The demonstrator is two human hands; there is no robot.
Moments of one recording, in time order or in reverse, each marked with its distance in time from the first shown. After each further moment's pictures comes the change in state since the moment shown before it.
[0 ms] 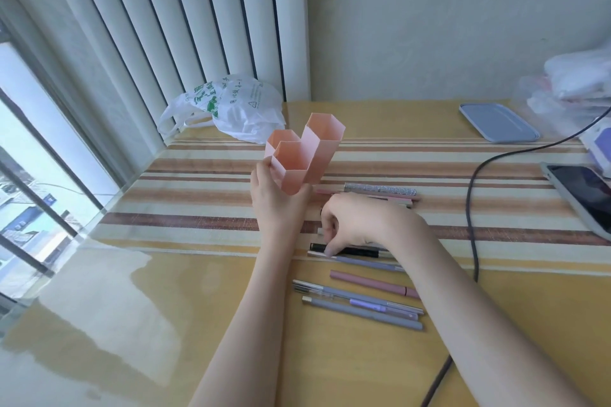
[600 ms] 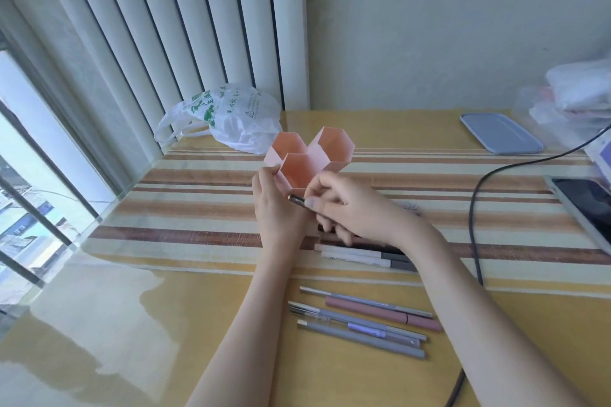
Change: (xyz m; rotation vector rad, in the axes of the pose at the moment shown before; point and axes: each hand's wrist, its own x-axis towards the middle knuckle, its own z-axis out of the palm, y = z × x) left_hand 0.006 -0.002 0.012 0.013 -0.004 0.103; right_hand -0.002 0.010 -0.014 0.579 0.222 -0.214
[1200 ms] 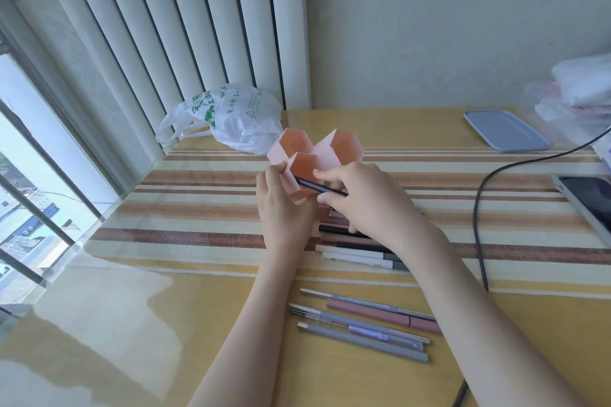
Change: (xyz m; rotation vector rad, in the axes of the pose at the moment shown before) left_hand -0.001 0.004 0.004 0.042 -0.027 0.040; right_hand 0.001 -0.005 -0.001 -0.478 0.340 0.017
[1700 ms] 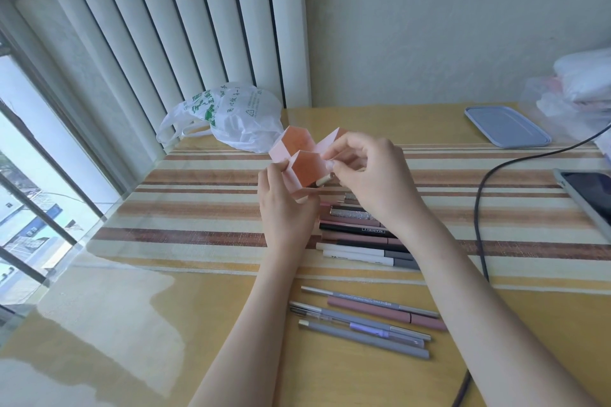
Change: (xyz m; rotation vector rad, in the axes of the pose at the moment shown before) left_hand 0.001 -0.002 0.002 0.025 0.015 0.011; right_hand 0.010 0.006 -0.003 0.486 0.306 0.008
